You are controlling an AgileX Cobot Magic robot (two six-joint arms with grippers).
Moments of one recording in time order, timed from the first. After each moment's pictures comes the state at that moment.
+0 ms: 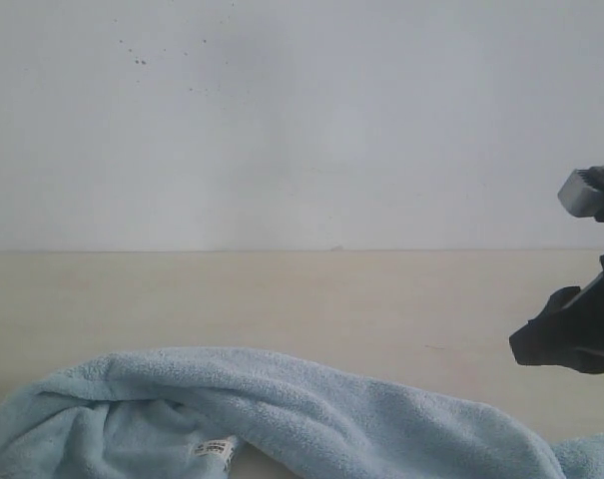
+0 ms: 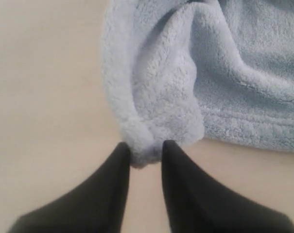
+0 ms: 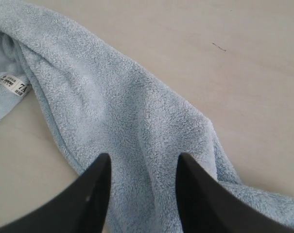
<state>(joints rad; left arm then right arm) -0.55 1.36 -0.33 1.41 0.46 -1.70 0.08 1.25 -0.80 0.69 0.70 -0.76</state>
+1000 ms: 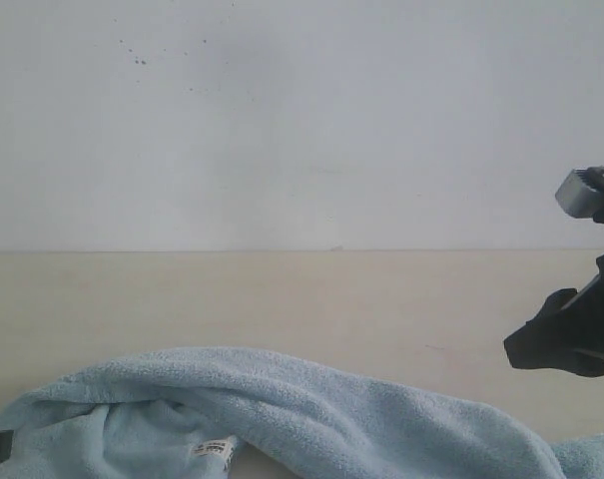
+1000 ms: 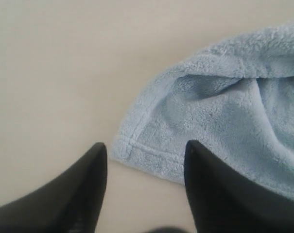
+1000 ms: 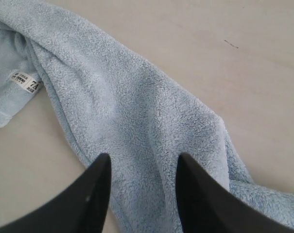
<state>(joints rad) -0.41 1.23 -0.36 1.42 0.47 -1.71 0.08 1.25 -0.80 0.71 0.73 -0.77</state>
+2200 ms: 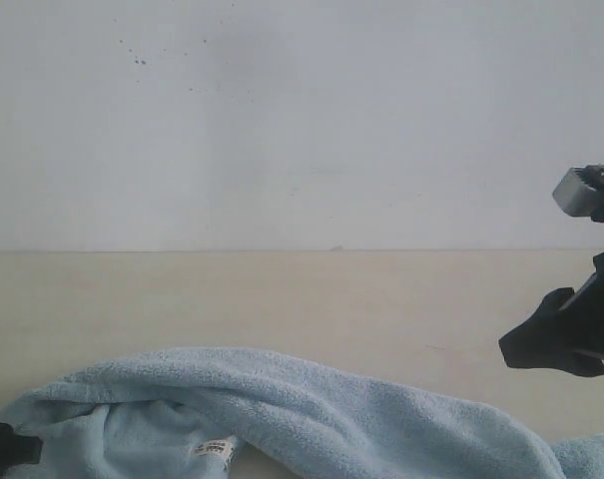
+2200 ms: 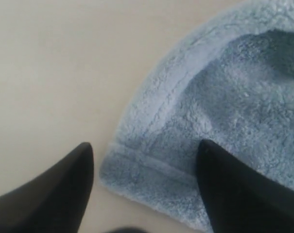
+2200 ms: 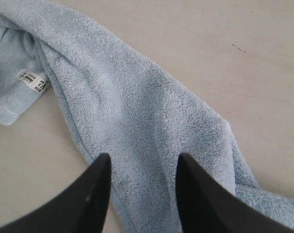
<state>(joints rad) -0.12 1.73 -0.57 1.48 0.24 -1.67 0.08 1.25 -0.80 0.74 0.74 -0.81</state>
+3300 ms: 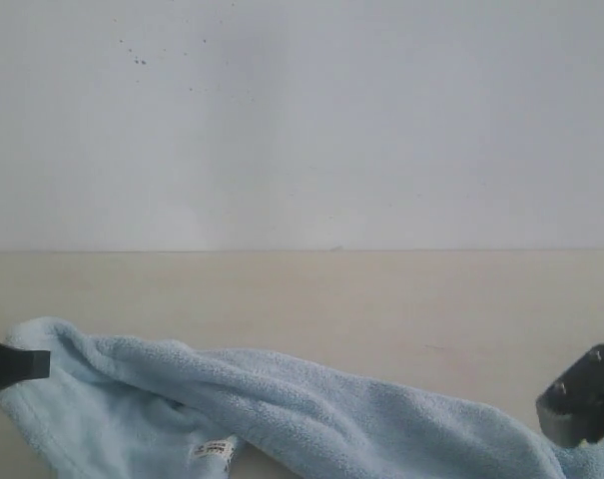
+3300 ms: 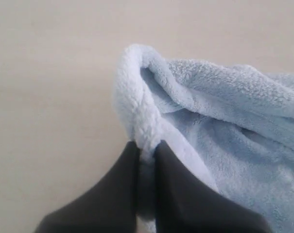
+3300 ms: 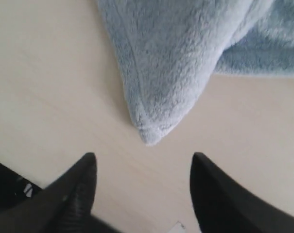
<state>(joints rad) -0.12 1.36 -0.53 1.48 -0.02 -1.63 0.32 1.27 -0.71 0.06 1.07 -0.41</state>
